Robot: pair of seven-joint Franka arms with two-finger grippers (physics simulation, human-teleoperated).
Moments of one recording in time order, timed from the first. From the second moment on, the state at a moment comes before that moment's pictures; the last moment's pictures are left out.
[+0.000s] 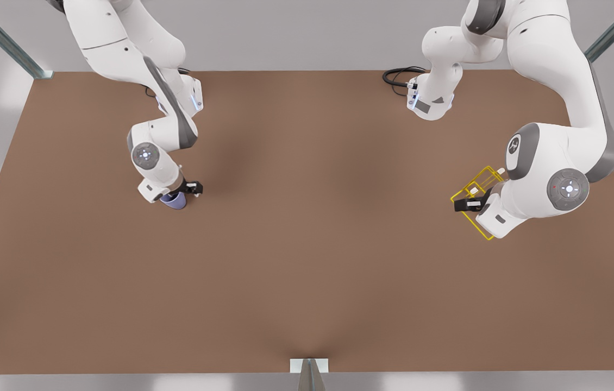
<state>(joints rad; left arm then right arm) -0.07 0.34 -0.07 -1.37 0.00 1.44 -0.19 -0.33 0.10 0.56 -2.48 -0.10 2.47 0.32</state>
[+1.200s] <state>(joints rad) -0.20 0.32 -0.10 -1.26 0.02 1.40 -0.19 -0.24 0.38 0.67 -2.04 0.06 2.47 0.29</state>
